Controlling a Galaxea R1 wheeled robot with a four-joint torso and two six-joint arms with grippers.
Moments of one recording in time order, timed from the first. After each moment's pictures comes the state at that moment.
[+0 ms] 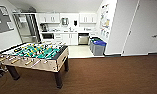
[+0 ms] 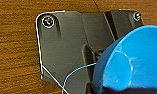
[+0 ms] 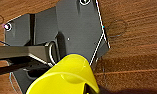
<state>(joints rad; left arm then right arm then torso) 1.53 2.95 -2.71 0.49 -0.13 -0.49 -1.59 2.79 -2.50 0.01 0.14 0.00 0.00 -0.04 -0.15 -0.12</state>
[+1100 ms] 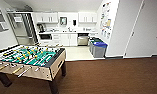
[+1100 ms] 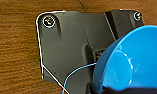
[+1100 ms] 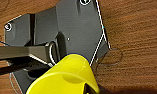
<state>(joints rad) 1.53 2.95 -2.71 0.50 -0.13 -0.49 -1.59 2.79 -2.50 0.01 0.14 0.00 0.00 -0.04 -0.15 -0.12</state>
